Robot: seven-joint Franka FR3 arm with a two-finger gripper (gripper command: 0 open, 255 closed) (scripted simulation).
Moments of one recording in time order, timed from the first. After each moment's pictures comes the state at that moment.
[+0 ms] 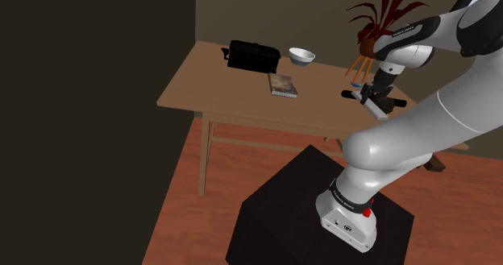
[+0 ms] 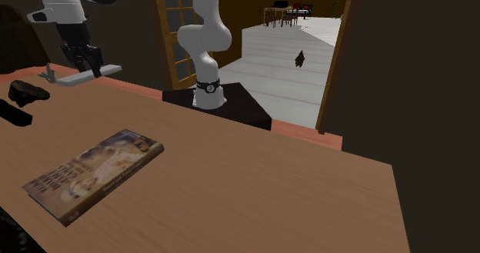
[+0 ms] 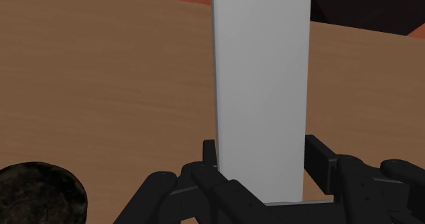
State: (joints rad) arm -0.60 -0.32 -0.61 -2.39 -0.23 2.13 -0.46
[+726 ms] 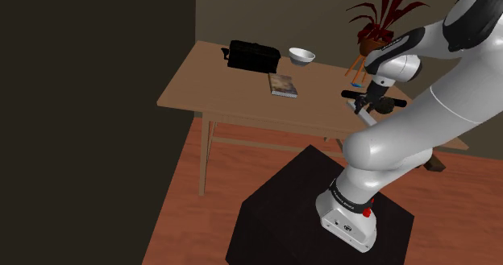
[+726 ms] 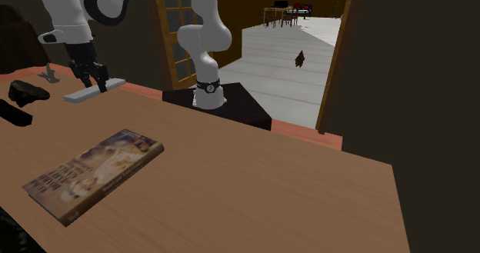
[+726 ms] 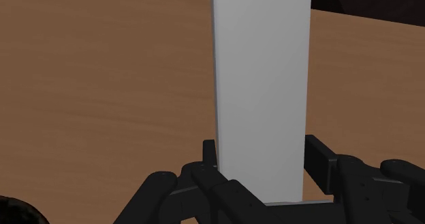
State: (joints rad) arm -0.59 -0.22 -0.66 -2.47 -0.20 2.29 -0.49
